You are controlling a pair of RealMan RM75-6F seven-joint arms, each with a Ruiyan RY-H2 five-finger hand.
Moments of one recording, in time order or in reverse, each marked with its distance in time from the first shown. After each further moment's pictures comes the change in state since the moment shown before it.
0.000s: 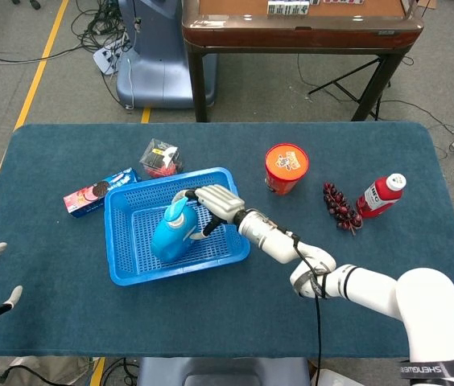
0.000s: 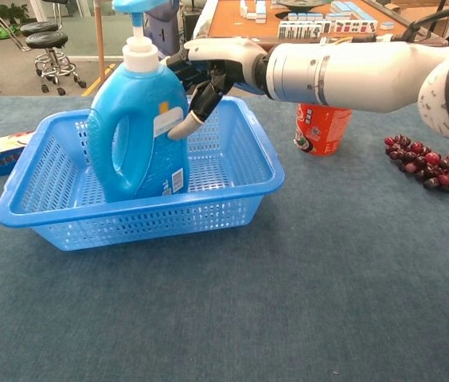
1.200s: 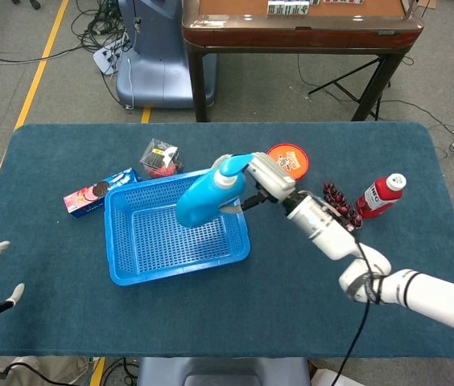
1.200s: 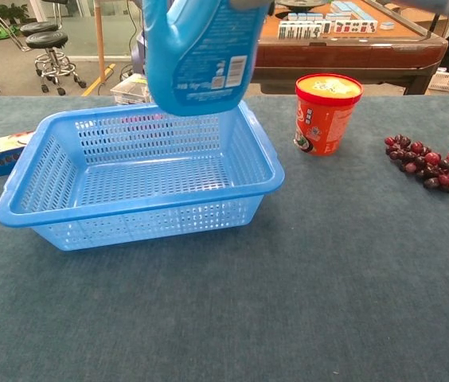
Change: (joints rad) left arm -0.013 -0.011 -0.013 0.030 -0.002 -0.024 -0.018; right arm -0.197 0.334 0.000 -0.284 -0.034 0.337 0.154
